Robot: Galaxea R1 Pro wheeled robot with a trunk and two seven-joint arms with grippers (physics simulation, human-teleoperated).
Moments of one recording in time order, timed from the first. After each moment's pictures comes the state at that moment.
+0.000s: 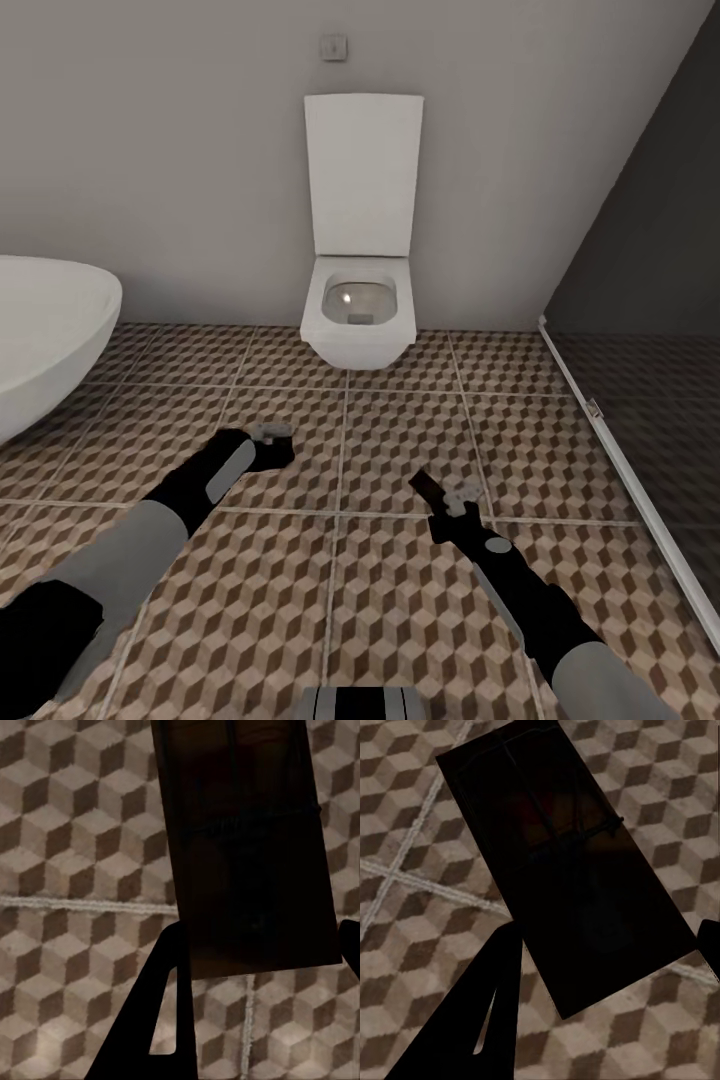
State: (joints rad) left arm -1.00 0.09 -0.49 -0.66 0.70 0.69 0.27; right arm -0.58 -0.07 0.30 -0.83 -0.07 0.19 0.06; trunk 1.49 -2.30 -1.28
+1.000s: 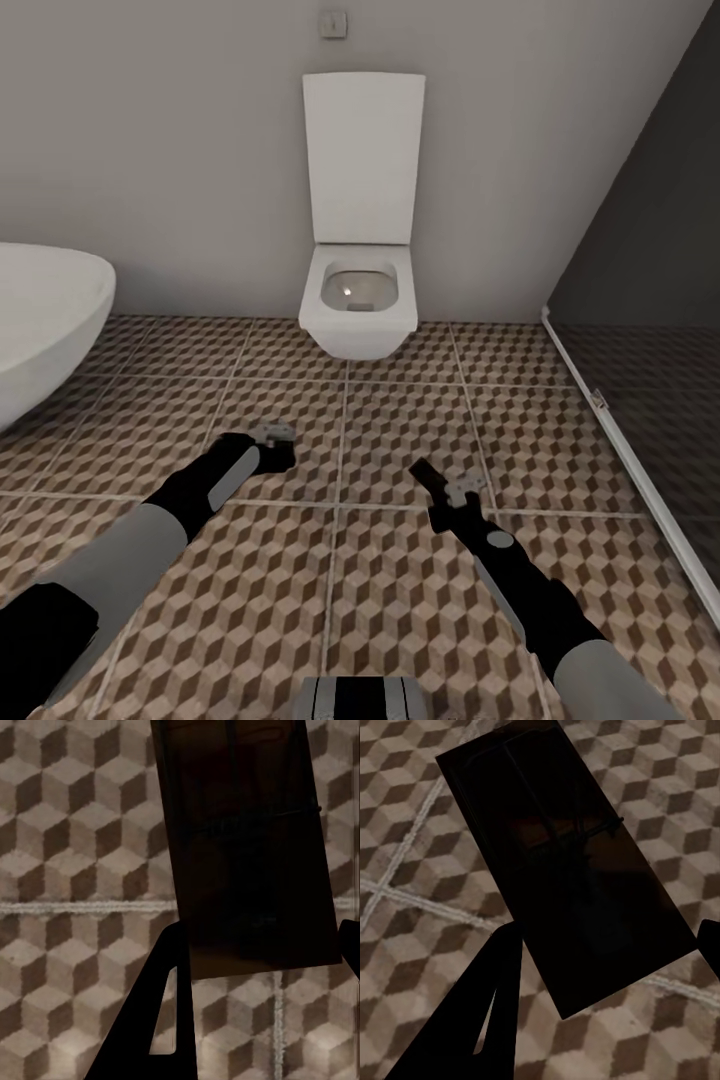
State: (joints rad) left arm -1.00 0.11 -0.58 -0.69 0.69 0.67 0.28; right arm -0.58 -0.07 0.30 -0.88 -0.07 0.17 0.06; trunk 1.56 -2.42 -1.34
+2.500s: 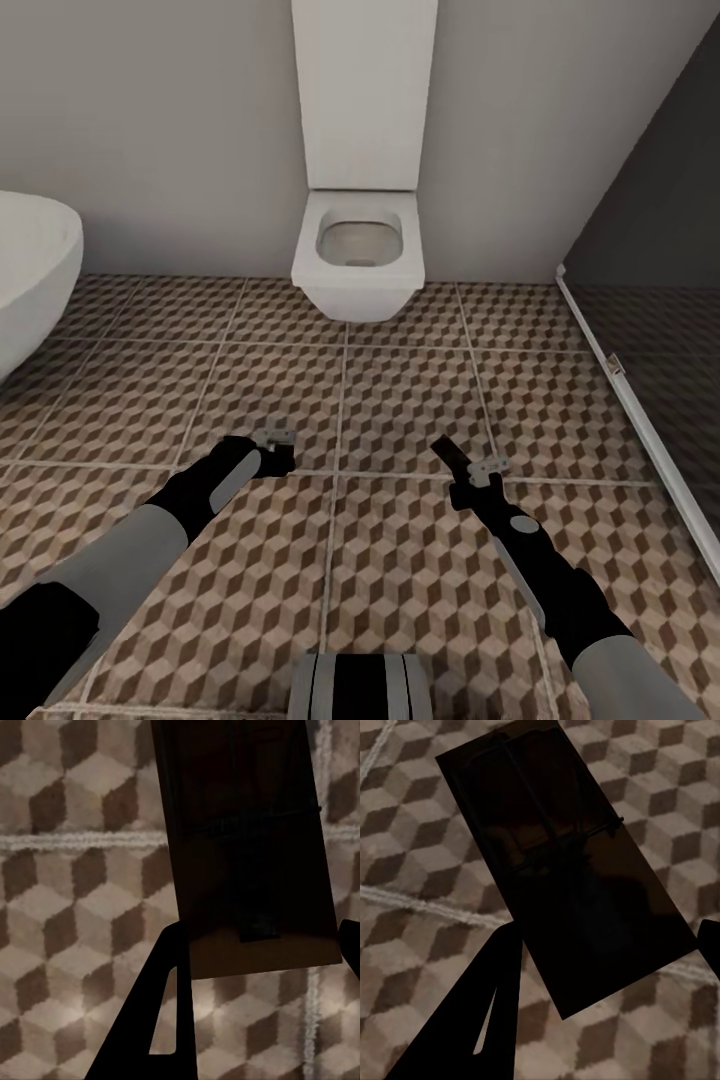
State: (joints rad) left arm -1.00 0.11 -0.60 -0.67 0.69 0.68 0.28; right arm -0.58 -0.12 0.21 -0.98 -0.07 0.17 0.05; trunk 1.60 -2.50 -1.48
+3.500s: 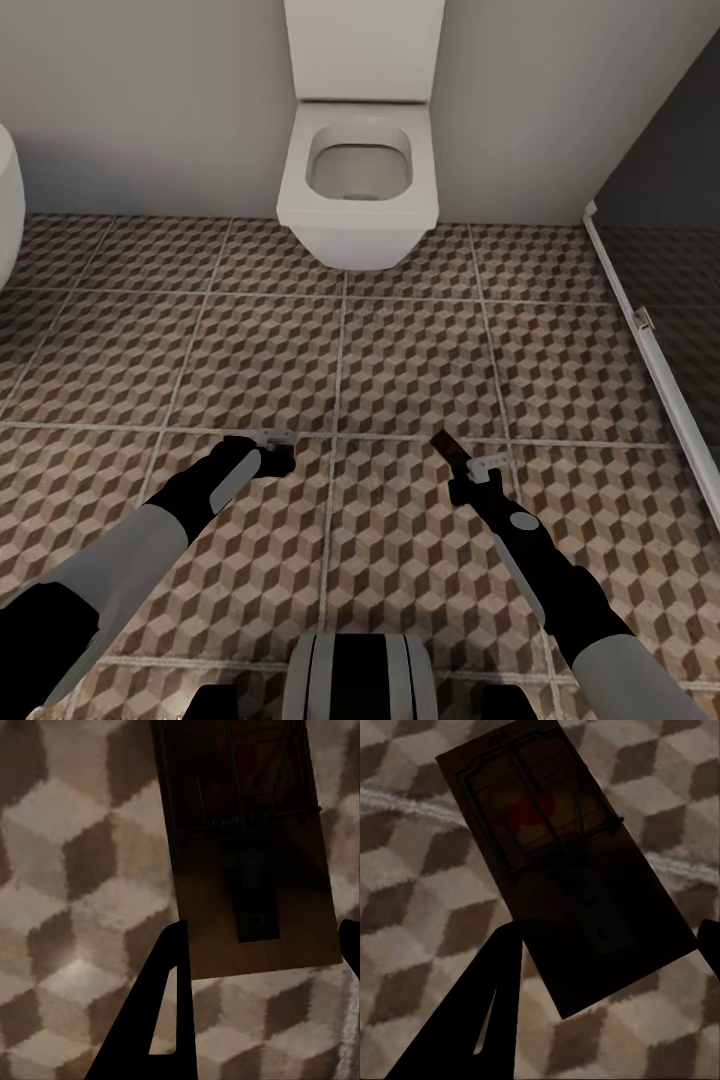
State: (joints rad) left arm -1.00 0.11 -0.60 -0.67 0.69 0.68 0.28; right arm -0.58 -0.12 0.21 -1.01 -0.07 0.17 0.05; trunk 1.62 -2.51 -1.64
